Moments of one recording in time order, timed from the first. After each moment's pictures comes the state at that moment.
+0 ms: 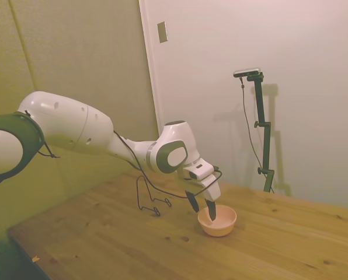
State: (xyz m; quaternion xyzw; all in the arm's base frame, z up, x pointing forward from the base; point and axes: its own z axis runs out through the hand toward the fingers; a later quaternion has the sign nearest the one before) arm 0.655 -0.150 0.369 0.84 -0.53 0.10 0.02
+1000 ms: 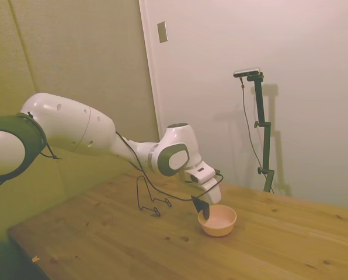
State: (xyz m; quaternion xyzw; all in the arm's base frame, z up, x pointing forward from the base) arm 0.653 -0.155 0.365 0.84 -0.54 0.10 0.01
